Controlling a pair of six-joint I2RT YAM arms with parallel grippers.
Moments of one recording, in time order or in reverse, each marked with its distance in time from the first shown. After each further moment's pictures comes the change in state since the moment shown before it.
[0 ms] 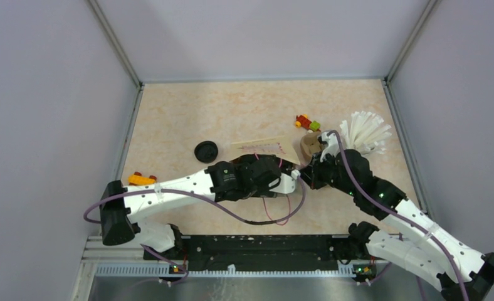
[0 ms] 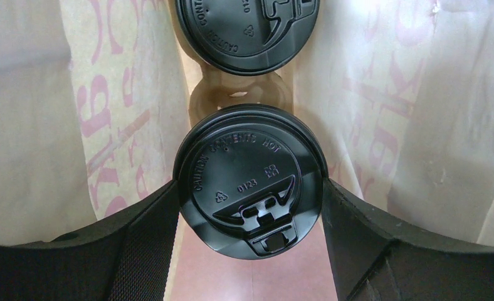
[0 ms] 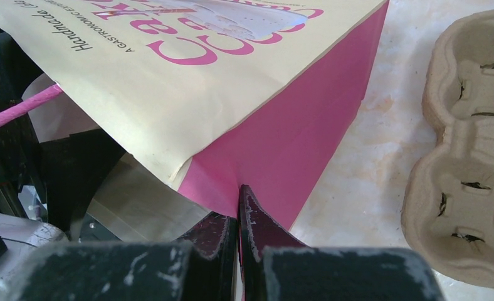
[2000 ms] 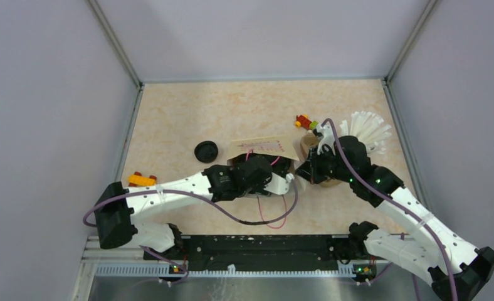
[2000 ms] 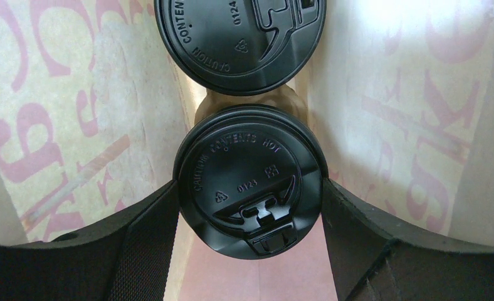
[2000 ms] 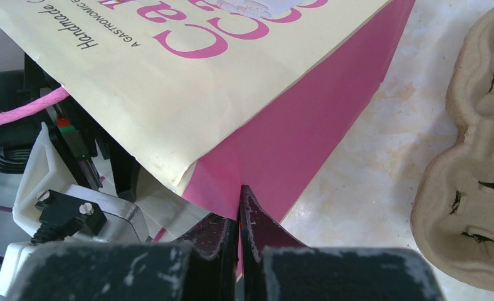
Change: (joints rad) left arm 0.084 -0.042 -0.191 0.251 0.045 0.219; right arm -0.106 0.128 0.115 -0.093 -0.190 -0.045
